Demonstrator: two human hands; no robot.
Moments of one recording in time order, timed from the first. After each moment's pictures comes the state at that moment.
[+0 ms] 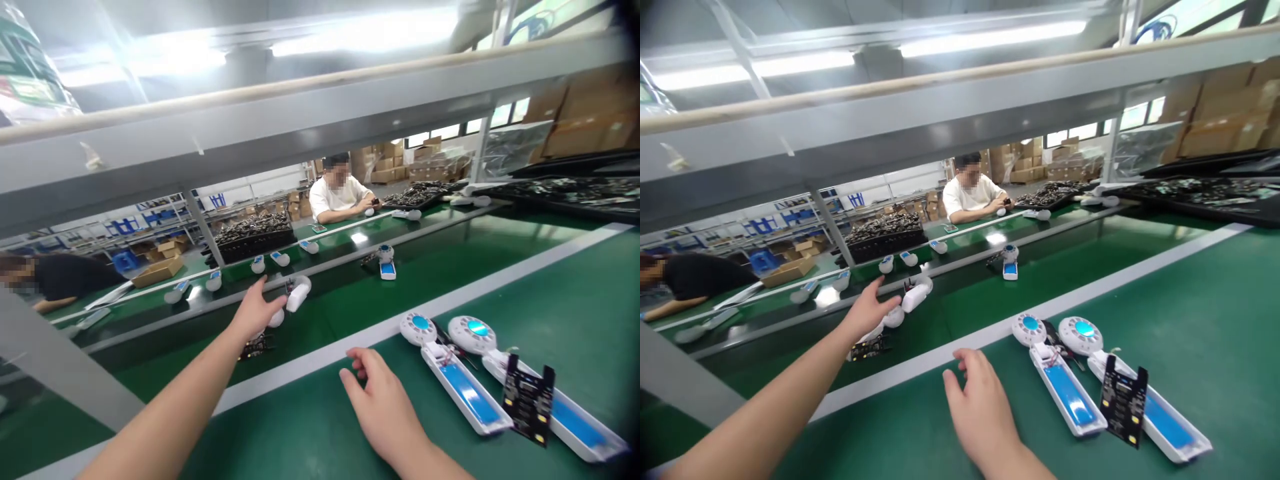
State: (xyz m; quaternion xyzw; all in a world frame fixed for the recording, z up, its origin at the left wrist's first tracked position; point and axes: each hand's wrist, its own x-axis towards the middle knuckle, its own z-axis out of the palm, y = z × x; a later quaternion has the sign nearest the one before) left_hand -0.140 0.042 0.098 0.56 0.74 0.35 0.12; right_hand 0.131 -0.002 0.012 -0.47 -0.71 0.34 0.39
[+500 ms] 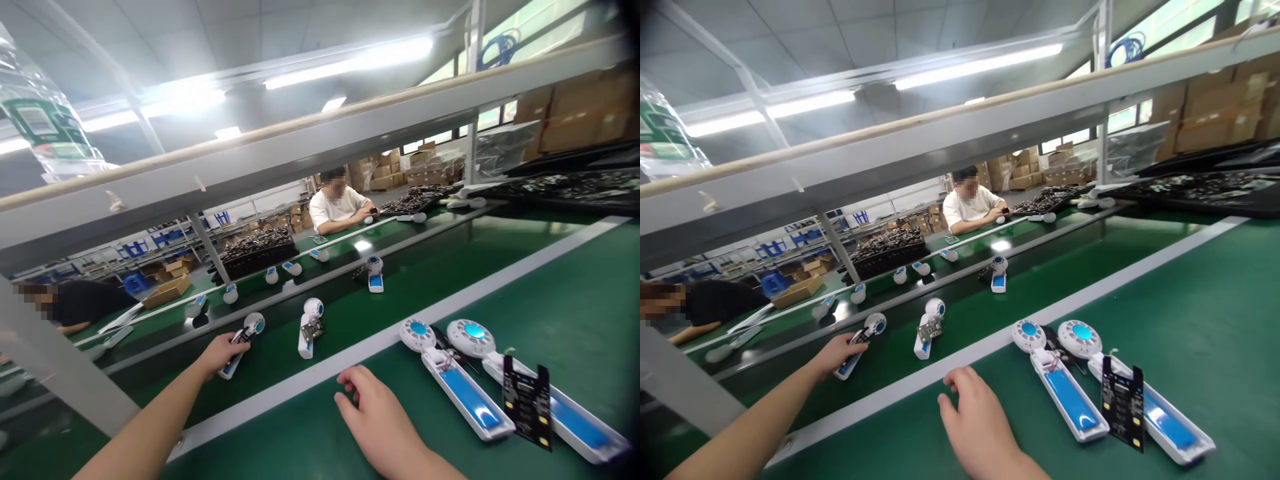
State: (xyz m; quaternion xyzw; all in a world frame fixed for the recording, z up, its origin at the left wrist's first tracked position) left_hand -0.224 -0.009 0.089 0.45 0.81 0.26 0.27; right_hand 0.127 -0.010 0.022 -0.42 -0.76 0.36 0.35
